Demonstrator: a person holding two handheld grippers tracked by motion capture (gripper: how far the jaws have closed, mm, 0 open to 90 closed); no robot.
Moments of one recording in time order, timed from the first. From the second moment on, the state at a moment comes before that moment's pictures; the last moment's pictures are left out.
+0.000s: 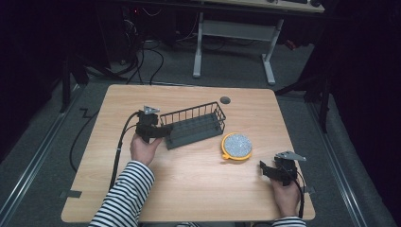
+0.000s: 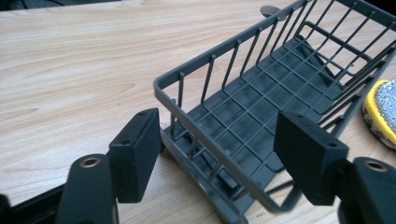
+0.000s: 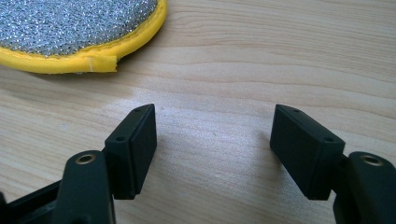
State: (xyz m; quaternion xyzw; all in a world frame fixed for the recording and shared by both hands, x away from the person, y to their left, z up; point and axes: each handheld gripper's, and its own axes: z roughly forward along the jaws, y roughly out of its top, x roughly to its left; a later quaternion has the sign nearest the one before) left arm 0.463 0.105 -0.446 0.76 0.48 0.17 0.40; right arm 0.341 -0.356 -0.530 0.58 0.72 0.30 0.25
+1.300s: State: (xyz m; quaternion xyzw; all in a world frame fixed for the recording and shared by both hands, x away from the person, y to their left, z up) left arm 0.396 0.189 -0.487 0.72 0.53 0.16 0.41; right arm 0.341 -0.356 -0.530 0.58 0.72 0.30 0.25
